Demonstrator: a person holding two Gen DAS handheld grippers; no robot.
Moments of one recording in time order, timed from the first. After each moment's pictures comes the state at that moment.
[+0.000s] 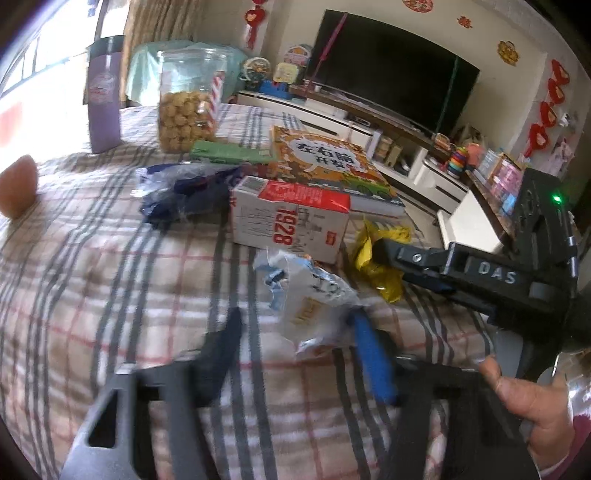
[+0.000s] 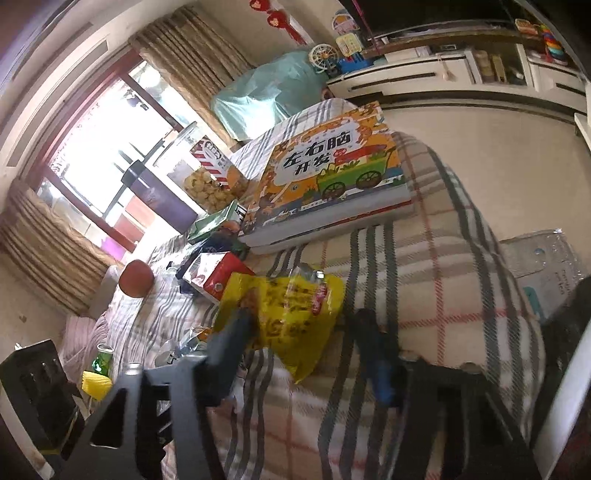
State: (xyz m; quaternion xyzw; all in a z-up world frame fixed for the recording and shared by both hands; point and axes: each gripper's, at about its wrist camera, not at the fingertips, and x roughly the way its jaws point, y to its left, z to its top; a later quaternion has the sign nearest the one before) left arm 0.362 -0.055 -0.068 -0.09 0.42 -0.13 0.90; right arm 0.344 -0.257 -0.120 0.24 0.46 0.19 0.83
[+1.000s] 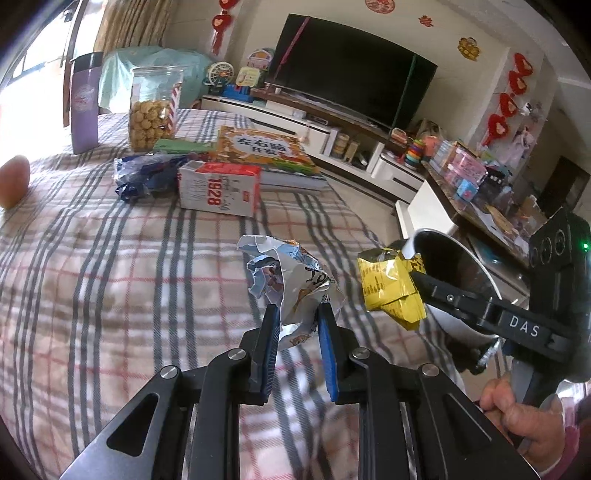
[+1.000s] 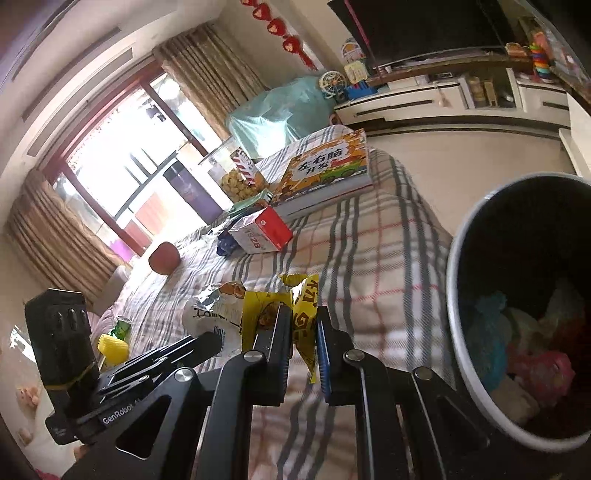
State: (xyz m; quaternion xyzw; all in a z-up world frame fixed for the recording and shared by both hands) left arm 0.280 -0.067 -0.047 -0.09 0.40 -0.19 0.89; right arm 0.216 -0.297 -0.073 0.22 0.41 0.18 0.87
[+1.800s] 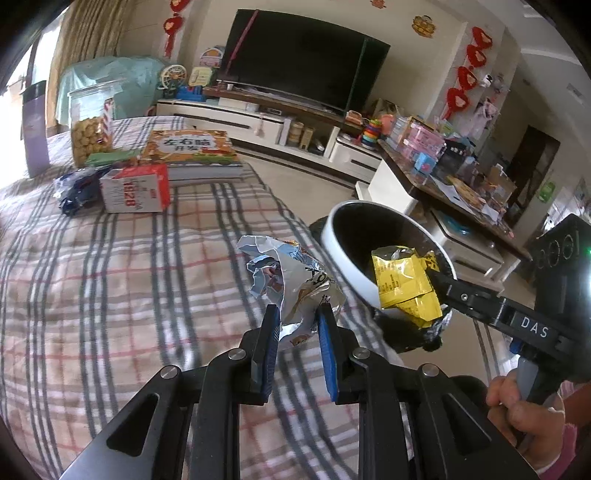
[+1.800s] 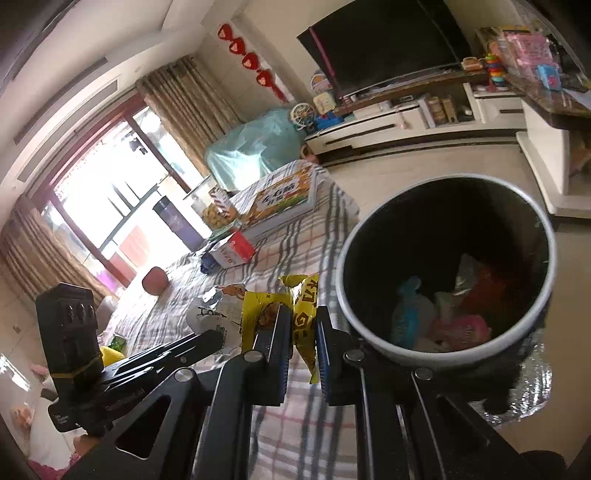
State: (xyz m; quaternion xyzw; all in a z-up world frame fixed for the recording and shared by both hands) left arm 0.257 -0.127 -0.035 -0.06 0.40 -0.26 0.88; right arm 0.146 -0.359 -0.052 0.24 0.36 0.11 0.89
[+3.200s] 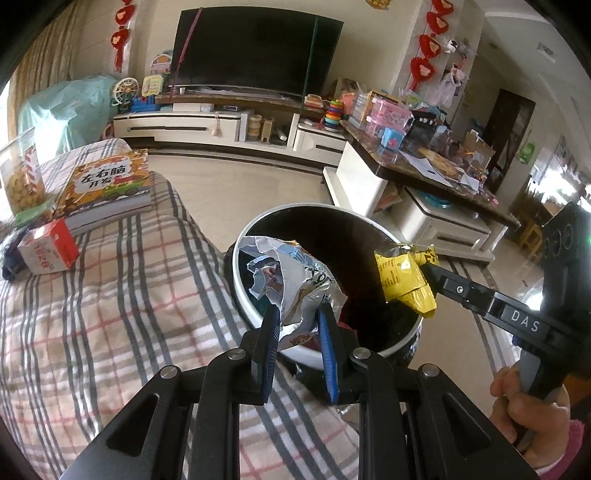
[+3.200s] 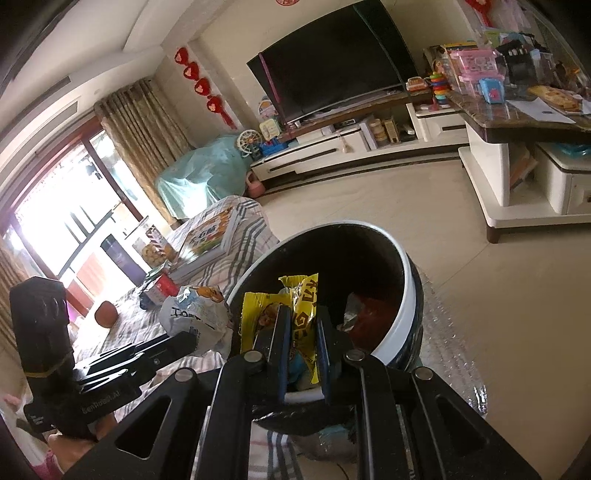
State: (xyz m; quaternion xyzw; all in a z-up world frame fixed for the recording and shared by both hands) left arm 0.289 -0.234 -0.031 0.00 0.40 -0.30 0.87; right arm 0.139 -0.442 -0.048 0.23 0.35 0.01 0.91
